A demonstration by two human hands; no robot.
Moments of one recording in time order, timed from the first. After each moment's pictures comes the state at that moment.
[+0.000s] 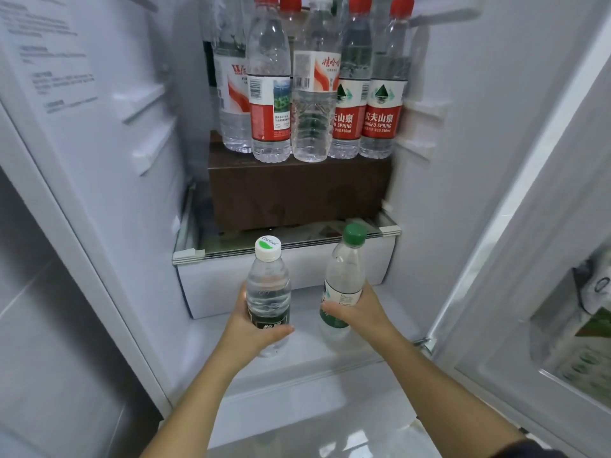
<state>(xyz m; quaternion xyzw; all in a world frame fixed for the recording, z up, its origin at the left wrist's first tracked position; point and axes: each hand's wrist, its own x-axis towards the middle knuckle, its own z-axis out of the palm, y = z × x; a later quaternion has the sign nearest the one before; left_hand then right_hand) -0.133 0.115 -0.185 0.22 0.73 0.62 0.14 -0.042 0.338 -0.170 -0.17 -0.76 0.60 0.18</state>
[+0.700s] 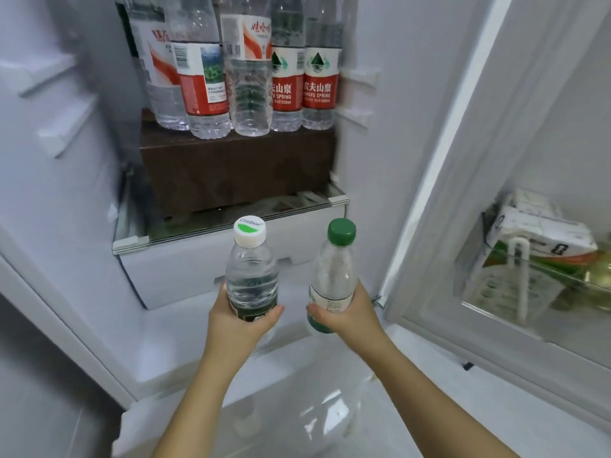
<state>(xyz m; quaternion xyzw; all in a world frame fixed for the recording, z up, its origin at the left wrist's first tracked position) -0.074 0.139 -0.179 0.23 0.73 0.64 0.07 0.049 0.308 -0.164 -0.21 -0.74 0.59 0.25</state>
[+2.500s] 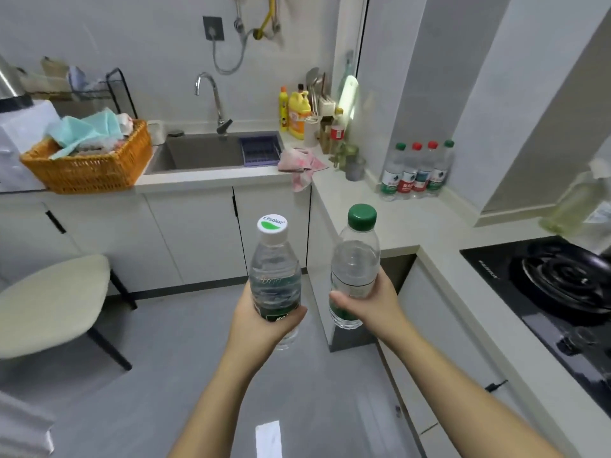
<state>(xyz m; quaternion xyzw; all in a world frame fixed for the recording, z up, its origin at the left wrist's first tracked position) 0.700 0.495 -0.177 0.65 0.37 0.39 0.54 0.891 0.407 -0.161 -0.66 -0.39 0.29 0.58</state>
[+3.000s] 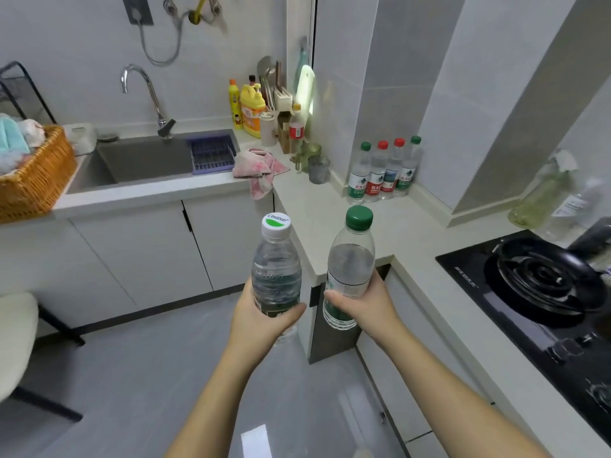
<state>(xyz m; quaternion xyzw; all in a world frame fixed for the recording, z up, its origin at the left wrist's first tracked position) 0.821 0.572 -0.184 0.68 0.32 0.35 0.56 0.994 0.466 -0.184 -0.68 -0.32 0.25 0.61</state>
